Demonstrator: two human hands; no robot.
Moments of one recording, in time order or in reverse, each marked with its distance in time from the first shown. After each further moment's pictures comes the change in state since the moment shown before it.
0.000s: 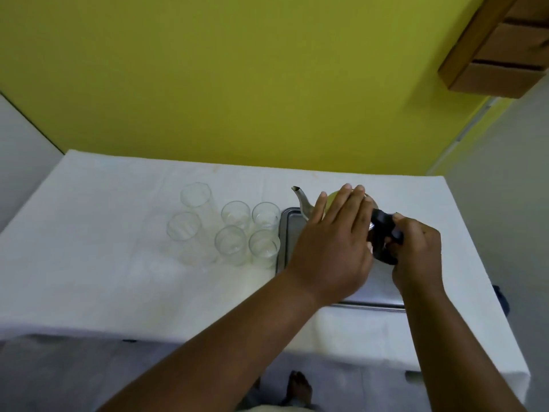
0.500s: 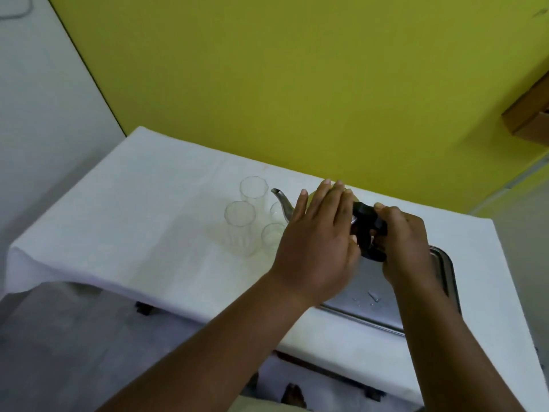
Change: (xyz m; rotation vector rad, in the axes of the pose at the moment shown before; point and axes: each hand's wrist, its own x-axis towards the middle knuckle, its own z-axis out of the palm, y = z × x) left_hand -0.055 -0.053 -0.065 0.019 0.121 -0.288; right_hand -0.025 -0.030 0.109 -0.133 -0.222 0.056
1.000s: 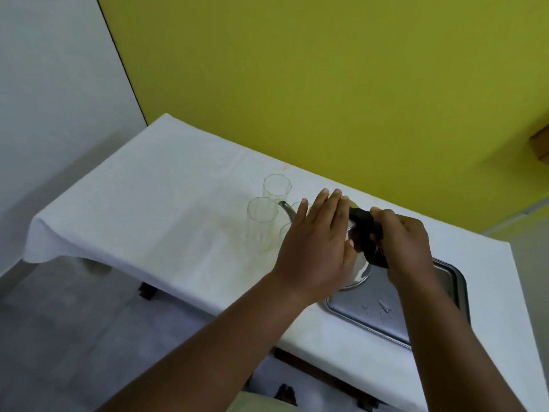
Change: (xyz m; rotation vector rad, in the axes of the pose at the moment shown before) left_hand -0.019 -0.031 -0.003 -0.071 -0.041 -0.122; right_hand -0.003 -0.001 0.029 -0.236 -0.083 -0.016
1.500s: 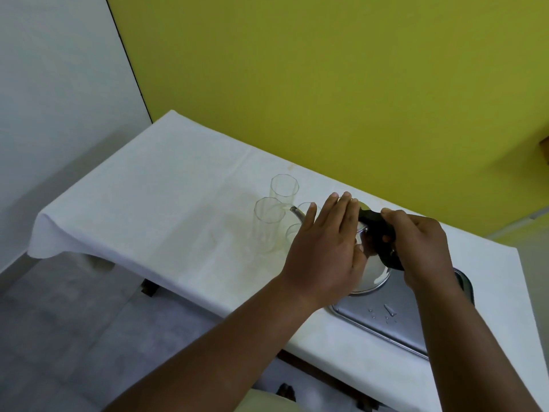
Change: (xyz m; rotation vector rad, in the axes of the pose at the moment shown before) left_hand -0.002 -0.003 0.001 -0.063 -0.008 -0.008; right_hand 0.001 -0.009 -0.004 -0.117 0.010 -0.030
